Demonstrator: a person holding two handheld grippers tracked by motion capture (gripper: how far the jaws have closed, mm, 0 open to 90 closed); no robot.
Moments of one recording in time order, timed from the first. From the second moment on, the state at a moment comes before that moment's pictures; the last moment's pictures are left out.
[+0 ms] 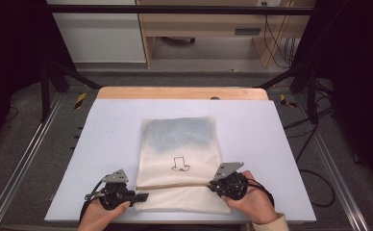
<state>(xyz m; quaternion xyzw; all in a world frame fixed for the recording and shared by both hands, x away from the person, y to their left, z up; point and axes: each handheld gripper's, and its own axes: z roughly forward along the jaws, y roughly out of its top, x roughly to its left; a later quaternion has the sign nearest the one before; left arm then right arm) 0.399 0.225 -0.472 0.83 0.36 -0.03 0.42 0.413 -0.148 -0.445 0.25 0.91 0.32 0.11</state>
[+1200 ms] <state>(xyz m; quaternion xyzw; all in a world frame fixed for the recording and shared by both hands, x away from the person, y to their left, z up) 0.398 0.224 -0.471 0.83 0.35 -0.03 0.42 0.409 -0.163 -0.447 0.27 0.90 0.32 0.11</state>
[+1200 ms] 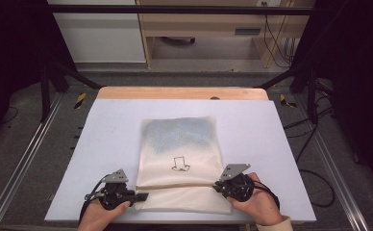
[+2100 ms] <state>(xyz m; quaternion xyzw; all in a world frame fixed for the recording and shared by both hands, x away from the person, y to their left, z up) 0.400 0.228 -0.468 0.83 0.35 -0.02 0.43 0.401 -0.191 -0.454 0.31 0.89 0.31 0.11</state>
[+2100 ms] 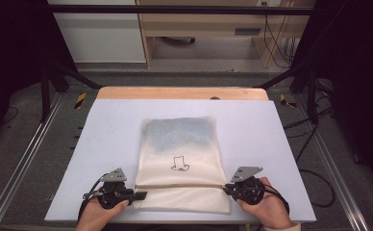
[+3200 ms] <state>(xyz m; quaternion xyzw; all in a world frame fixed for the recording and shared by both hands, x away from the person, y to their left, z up) 0.399 0.271 -0.432 0.80 0.44 0.10 0.40 0.420 -0.183 -0.410 0.40 0.81 0.39 0.18</state>
